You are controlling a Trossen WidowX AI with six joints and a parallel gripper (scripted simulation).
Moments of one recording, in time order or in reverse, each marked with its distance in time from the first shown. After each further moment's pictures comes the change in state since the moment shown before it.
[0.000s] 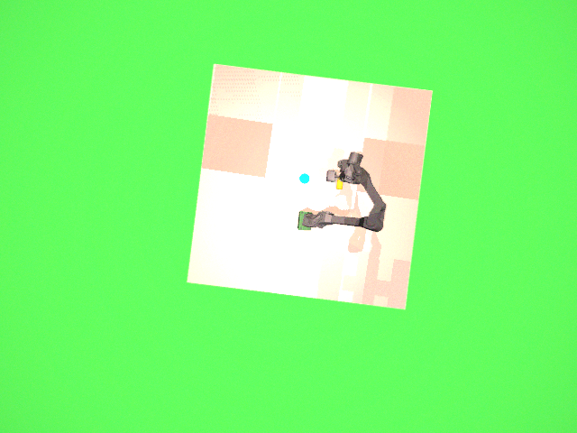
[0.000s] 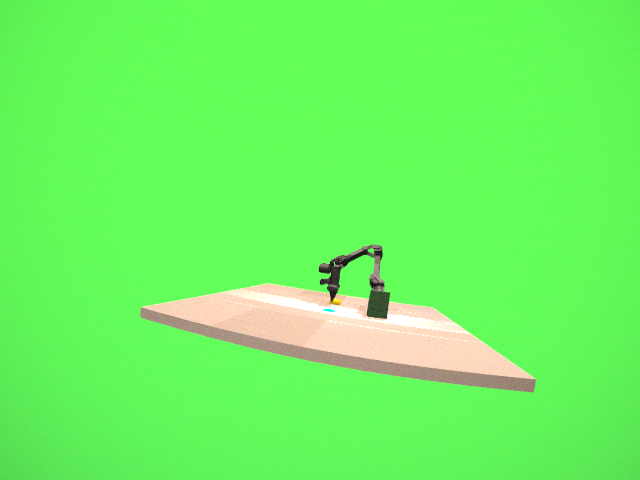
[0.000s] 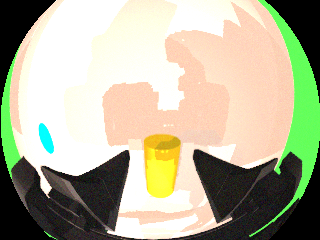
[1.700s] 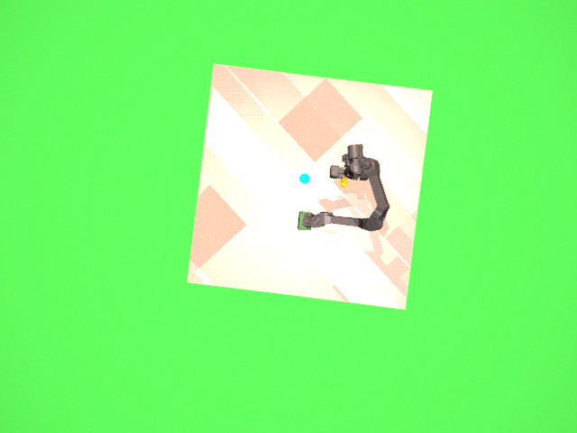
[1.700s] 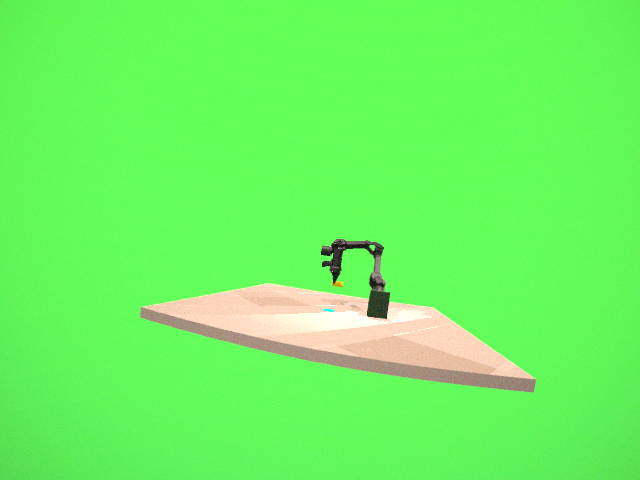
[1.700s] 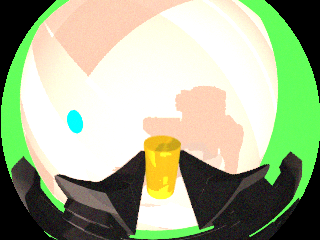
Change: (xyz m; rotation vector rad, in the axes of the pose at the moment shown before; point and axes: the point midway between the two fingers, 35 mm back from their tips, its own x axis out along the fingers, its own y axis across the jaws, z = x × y) arm -0.105 0.004 0.001 -0.020 -0.006 0.012
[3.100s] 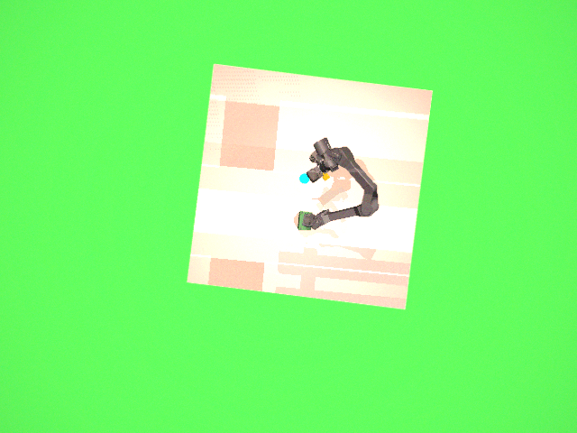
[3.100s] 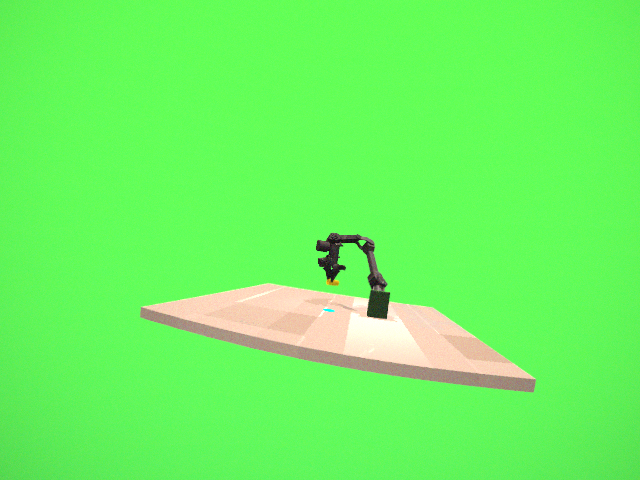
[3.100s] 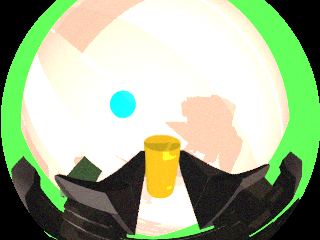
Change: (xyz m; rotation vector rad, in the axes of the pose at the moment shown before) arm -0.016 0.125 0.016 -0.679 -0.017 0.025
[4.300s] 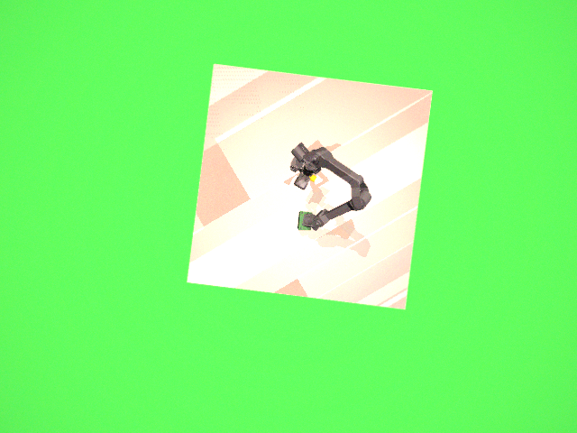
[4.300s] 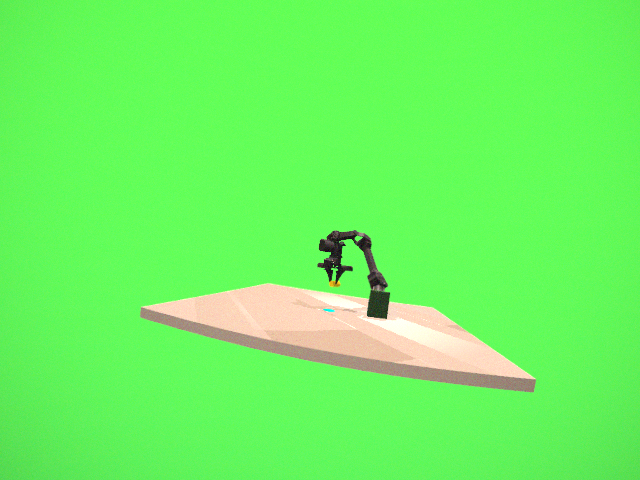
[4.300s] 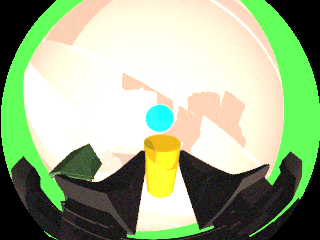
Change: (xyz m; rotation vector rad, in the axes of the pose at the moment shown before) arm 0.001 0.078 0.032 -0.449 0.017 0.021
